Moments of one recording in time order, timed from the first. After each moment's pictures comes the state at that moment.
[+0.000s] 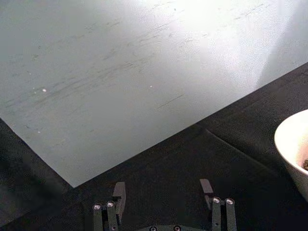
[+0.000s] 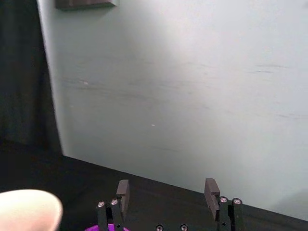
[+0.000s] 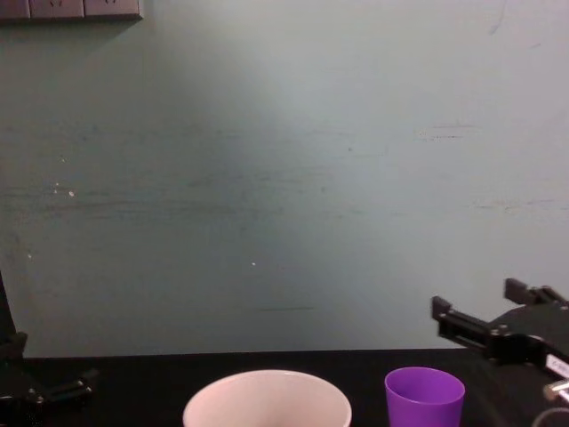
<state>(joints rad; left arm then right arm) -0.20 0.60 0.45 -1.41 -0.25 -0.12 0.03 0.18 0.18 -0.18 -1.34 0.11 -0.26 0.23</state>
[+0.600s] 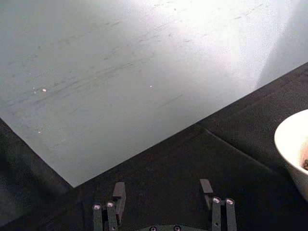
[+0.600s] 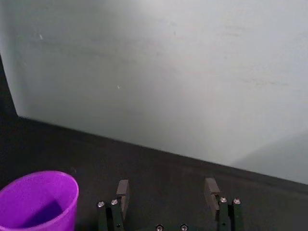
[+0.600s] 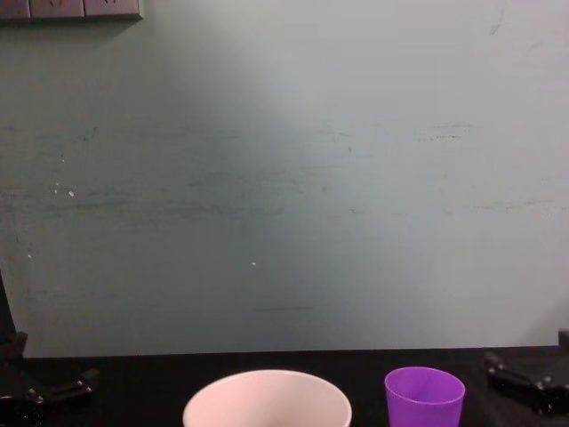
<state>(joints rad) -0.20 0.60 0.45 -1.41 -0.25 -0.12 0.03 0.17 0.18 -0.13 -1.28 0.00 -0.18 0.12</state>
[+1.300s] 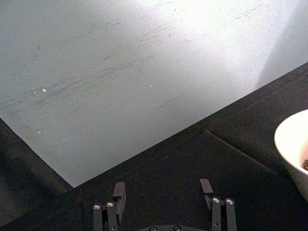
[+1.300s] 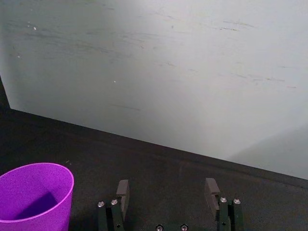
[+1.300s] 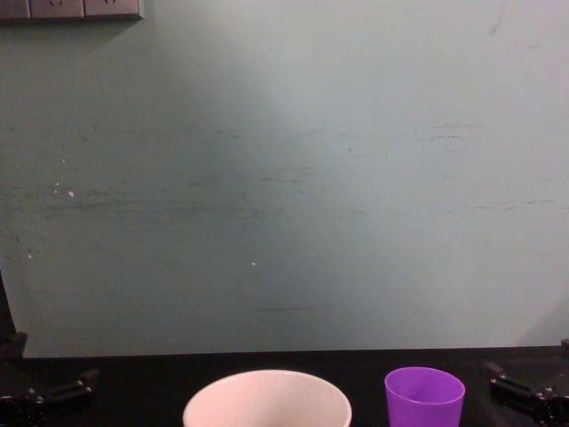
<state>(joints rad) -0.20 0.60 0.45 -1.41 -0.25 -0.12 0.03 0.17 0.16 -0.13 -1.26 -0.02 -0.19 0.10</state>
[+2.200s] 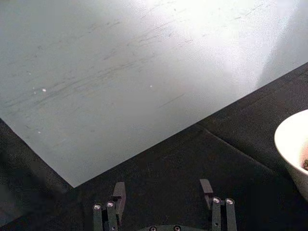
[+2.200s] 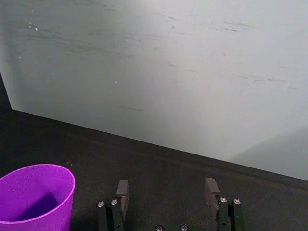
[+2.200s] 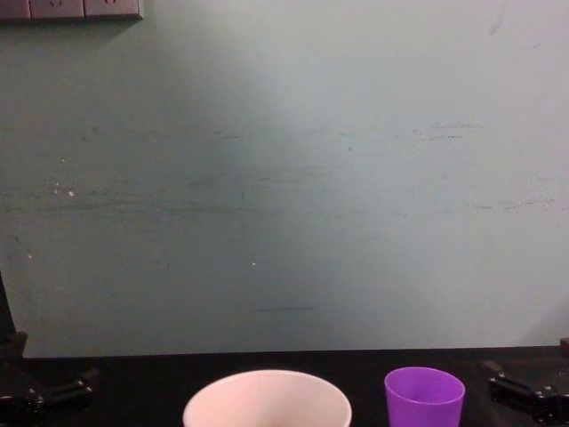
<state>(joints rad) -0.20 0.60 0.45 -1.41 -0.25 -0.12 0.03 0.17 0.17 -0.13 -1.26 -0.02 -0.18 0.10</state>
